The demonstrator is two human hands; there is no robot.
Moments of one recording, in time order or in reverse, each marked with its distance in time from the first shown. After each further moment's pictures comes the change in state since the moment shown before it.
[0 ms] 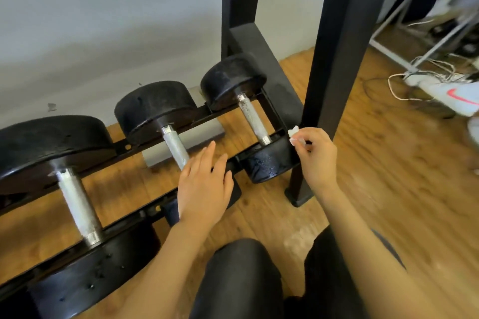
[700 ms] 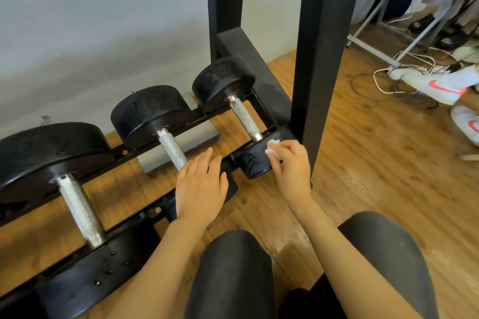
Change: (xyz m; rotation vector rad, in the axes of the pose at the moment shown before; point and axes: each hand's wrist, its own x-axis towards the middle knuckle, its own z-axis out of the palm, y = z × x) left_hand -0.004 -0.002 -0.006 0.012 -0.051 0.051; right_hand -0.050 -0.015 0.023 -0.165 0.014 -0.077
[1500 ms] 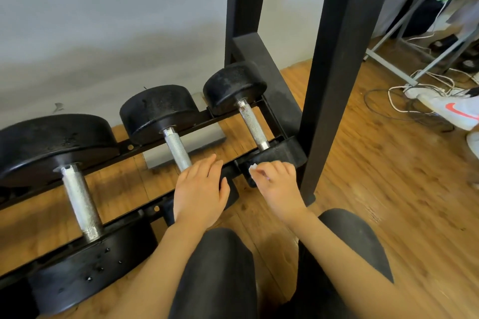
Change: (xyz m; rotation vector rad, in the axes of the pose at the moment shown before) left_hand -0.001 0.002 0.001 -0.069 0.020 -0.100; right_hand -0.007 0.006 0.017 -0.316 -0.182 -0.555
